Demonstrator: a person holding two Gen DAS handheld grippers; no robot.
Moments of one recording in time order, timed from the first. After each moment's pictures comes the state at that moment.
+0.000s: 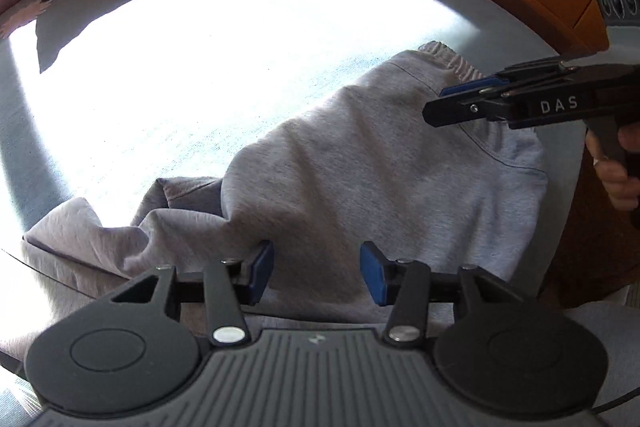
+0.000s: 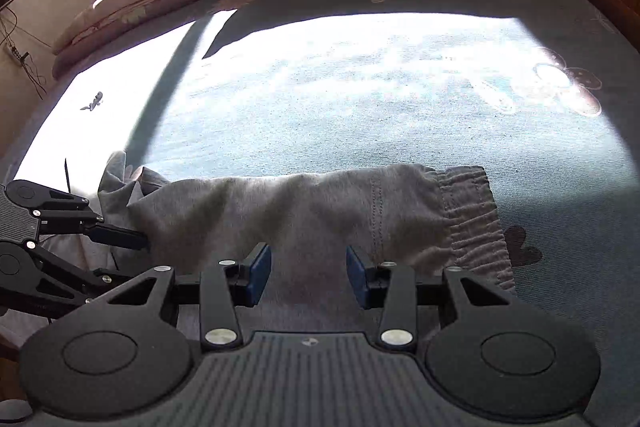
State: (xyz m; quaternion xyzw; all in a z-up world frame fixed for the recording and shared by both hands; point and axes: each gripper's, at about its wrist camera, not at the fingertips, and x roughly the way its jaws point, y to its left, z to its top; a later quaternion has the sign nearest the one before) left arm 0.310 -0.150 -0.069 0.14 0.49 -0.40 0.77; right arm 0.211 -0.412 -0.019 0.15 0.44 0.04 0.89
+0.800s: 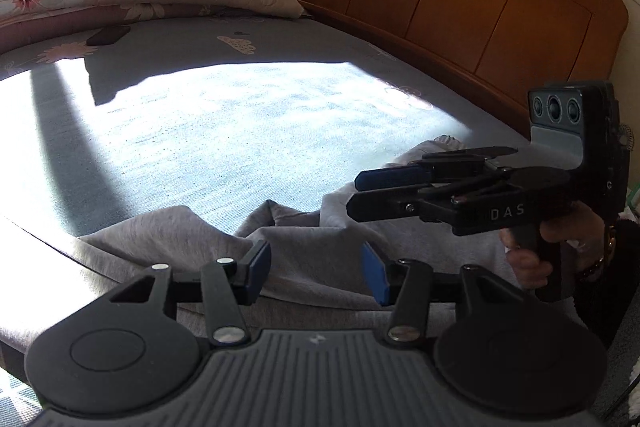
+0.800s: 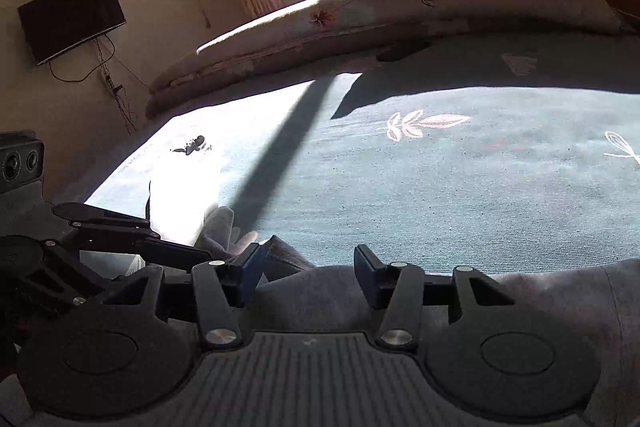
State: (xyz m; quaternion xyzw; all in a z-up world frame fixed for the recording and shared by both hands) left arm 0.303 -0.055 -0.055 0.02 0.35 -0.41 0.84; right arm 0.245 -0.316 -0.053 0.12 0.29 0.19 0.93
